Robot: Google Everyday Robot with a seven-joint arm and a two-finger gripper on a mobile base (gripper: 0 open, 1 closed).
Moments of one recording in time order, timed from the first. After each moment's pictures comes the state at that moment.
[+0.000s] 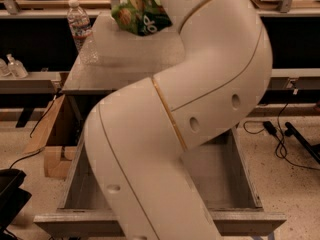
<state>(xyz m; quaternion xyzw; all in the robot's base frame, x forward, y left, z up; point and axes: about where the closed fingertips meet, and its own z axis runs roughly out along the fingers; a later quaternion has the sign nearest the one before) 0.740 0.018 1.037 -0.30 0.92 -0.12 0.22</state>
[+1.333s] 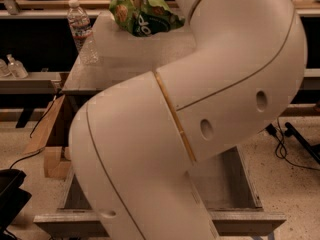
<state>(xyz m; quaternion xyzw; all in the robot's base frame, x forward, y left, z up) 0.711 0.021 1.047 -0.22 0.95 -0.06 0.22</state>
